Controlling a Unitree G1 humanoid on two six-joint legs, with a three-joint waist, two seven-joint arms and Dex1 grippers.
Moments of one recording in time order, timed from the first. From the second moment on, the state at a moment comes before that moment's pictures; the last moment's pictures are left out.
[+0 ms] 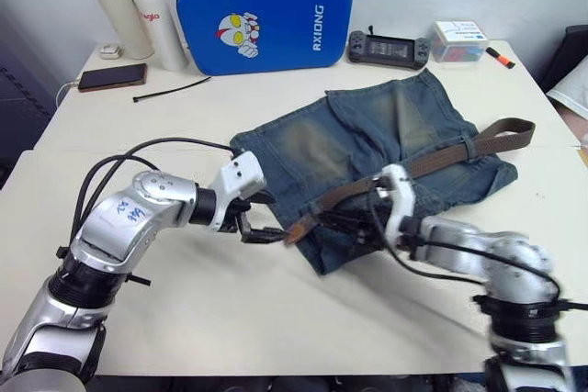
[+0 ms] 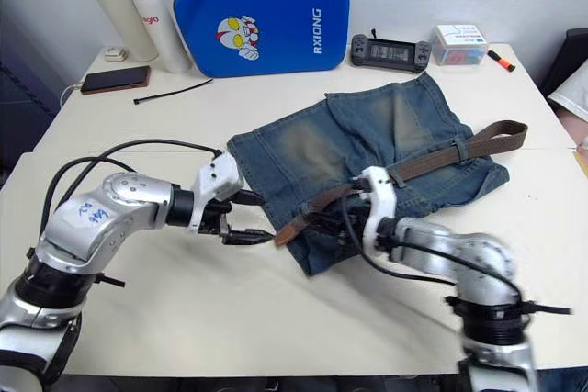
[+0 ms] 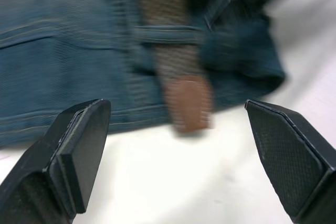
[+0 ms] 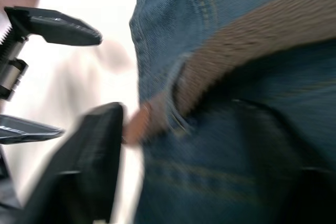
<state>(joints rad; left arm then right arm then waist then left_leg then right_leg) -0.58 0.77 -0.24 -0.38 -0.47 0.95 -0.88 -0.42 -0.59 -0.13 -0.34 1.37 1.27 -0.04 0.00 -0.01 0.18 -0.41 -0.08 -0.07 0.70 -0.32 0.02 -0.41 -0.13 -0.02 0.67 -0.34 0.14</state>
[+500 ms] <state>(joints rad) -0.54 0.66 -0.42 -0.33 -0.23 0.78 -0.80 -0.49 -0.89 -0.08 -0.37 1.13 1.27 0.35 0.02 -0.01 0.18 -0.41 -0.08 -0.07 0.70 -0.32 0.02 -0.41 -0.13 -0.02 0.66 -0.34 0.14</state>
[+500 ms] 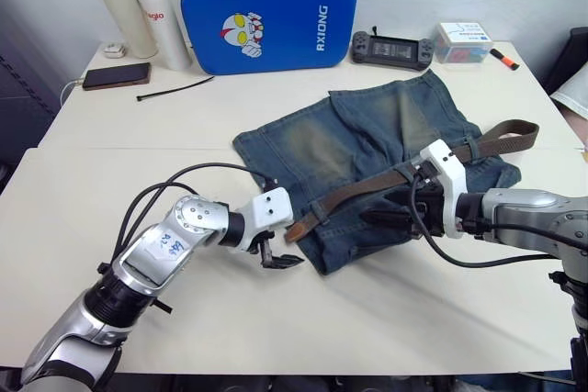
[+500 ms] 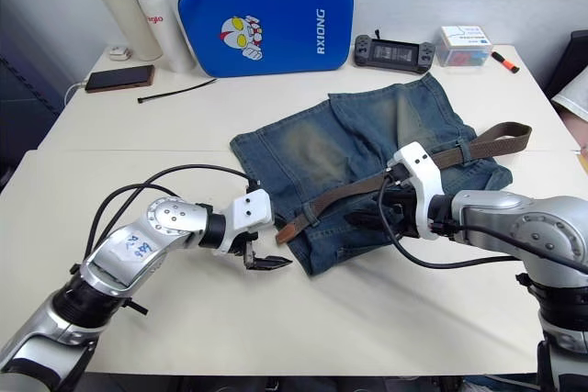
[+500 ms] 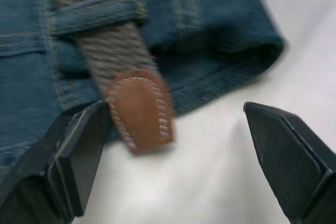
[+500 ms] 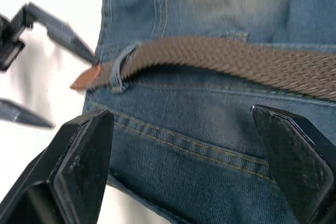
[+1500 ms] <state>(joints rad) -0.57 0.58 -0.34 -0.27 -0.20 0.84 -0.80 -0.44 -0.98 -0.04 -0.44 0.89 1.27 0.52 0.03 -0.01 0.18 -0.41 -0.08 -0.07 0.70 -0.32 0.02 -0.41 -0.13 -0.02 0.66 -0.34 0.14</state>
